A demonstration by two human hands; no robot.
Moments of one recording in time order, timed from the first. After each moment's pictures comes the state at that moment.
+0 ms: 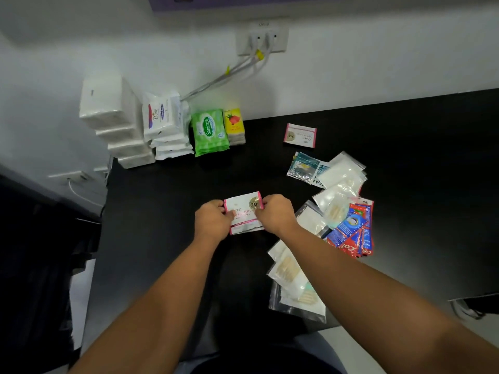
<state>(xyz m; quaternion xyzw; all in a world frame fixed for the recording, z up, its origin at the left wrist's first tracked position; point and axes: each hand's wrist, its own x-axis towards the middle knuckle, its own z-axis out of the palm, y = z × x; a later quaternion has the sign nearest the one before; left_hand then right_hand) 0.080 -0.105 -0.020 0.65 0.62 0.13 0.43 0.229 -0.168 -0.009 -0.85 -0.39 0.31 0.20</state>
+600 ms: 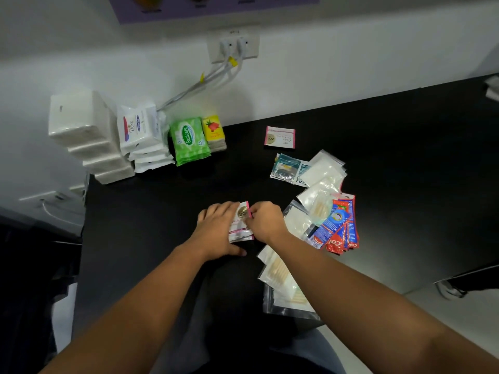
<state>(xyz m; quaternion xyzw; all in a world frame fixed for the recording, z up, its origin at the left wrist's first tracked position) 0.082 -0.100 -0.033 0.92 0.31 -0.07 0.21 0.227 -0.184 -0.008 -0.85 -0.37 0.30 0.22</state>
